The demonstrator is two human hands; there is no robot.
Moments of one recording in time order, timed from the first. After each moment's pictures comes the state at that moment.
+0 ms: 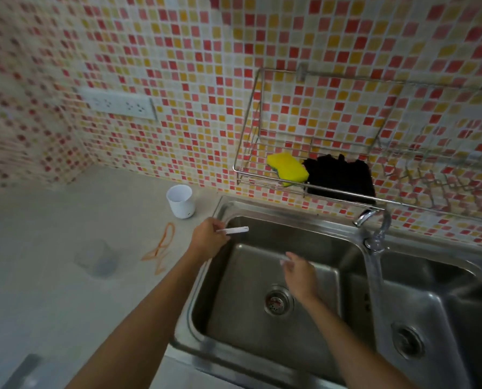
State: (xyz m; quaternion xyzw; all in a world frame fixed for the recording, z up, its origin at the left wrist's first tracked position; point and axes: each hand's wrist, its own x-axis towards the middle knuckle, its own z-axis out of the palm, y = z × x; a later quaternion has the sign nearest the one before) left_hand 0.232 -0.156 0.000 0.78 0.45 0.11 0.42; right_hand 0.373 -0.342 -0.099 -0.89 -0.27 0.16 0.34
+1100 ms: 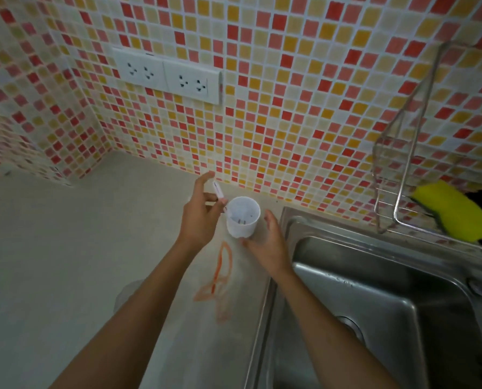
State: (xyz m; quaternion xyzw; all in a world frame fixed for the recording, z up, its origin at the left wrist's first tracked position) left_hand 0.175 0.095 -0.029 0.73 0.38 0.29 0.48; right_hand 0.295 -0.024 -0.120 -0.80 -0.29 0.22 0.47
